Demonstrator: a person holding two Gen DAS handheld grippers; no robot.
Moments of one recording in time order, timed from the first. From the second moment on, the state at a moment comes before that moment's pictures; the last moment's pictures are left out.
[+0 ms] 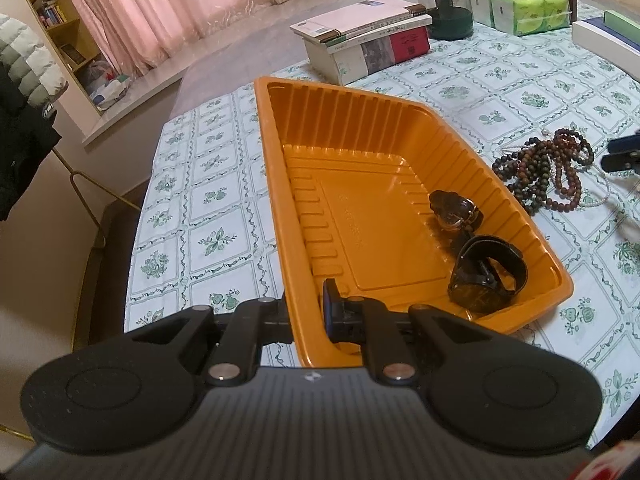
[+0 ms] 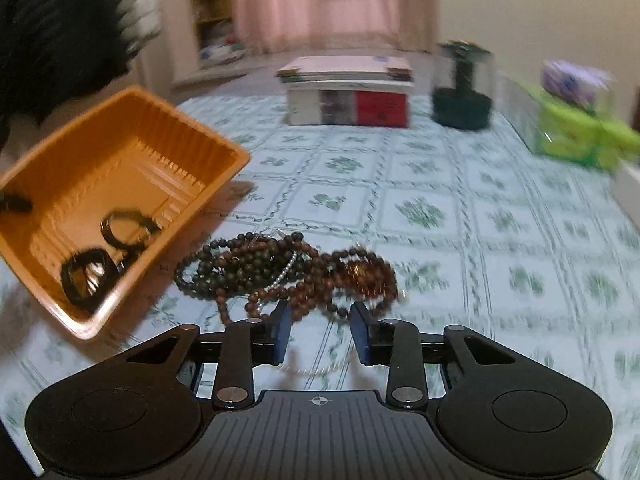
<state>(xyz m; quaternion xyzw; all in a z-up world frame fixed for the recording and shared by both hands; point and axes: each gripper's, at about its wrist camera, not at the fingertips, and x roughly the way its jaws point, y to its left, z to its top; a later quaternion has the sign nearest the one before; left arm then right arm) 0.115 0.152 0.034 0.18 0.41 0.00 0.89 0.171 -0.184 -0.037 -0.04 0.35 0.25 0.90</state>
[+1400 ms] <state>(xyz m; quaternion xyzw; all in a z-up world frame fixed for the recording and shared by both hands) 0.123 0.153 0.035 0.20 0.41 -0.02 0.89 0.190 -0.110 0.063 -0.05 0.32 0.38 0.87</state>
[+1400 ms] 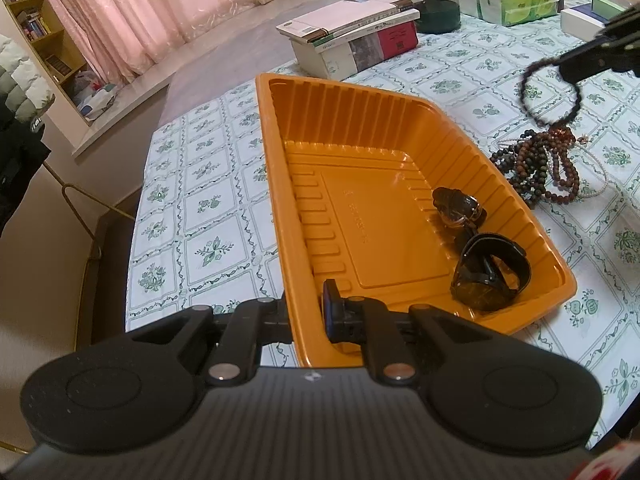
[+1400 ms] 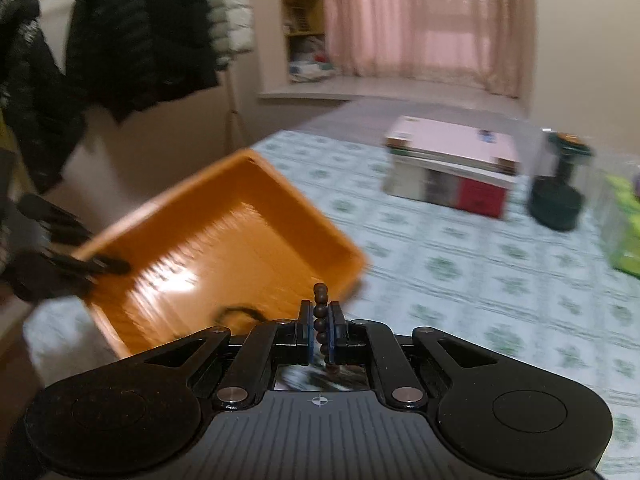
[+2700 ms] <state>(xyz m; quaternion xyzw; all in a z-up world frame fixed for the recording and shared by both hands) 0.122 0.157 0.034 0.20 0.41 -0.03 0.89 0.196 -0.065 0.027 0.03 0.35 0.36 0.86</state>
